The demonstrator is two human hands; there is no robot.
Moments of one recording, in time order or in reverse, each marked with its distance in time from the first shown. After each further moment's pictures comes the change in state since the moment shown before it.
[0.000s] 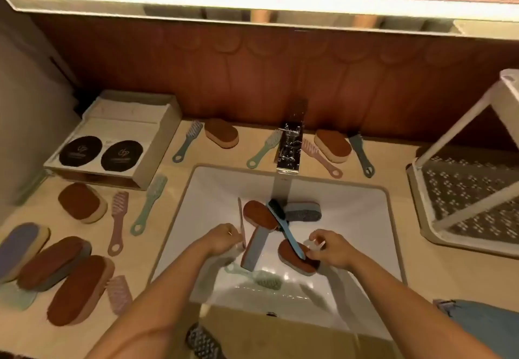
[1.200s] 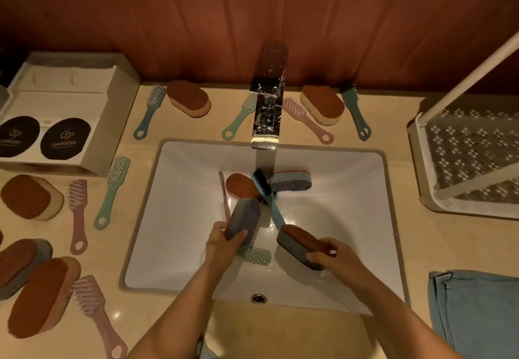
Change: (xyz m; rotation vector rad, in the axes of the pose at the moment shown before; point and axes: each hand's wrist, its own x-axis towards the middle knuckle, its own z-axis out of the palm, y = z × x) left_hand 0.018 -0.011 0.087 -0.465 0.327 -0.096; right_hand -0.046 0.039 0.032 0.605 0.040 0.201
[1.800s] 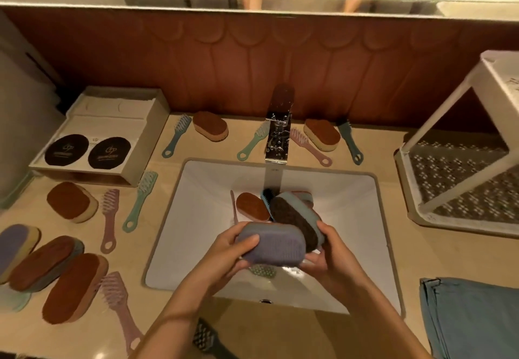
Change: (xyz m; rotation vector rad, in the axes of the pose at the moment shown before) left_hand -0.083 0.053 -0.058 -0.519 -0.509 0.144; right_hand -0.073 -0.083 0.032 0.887 -0.153 -0.042
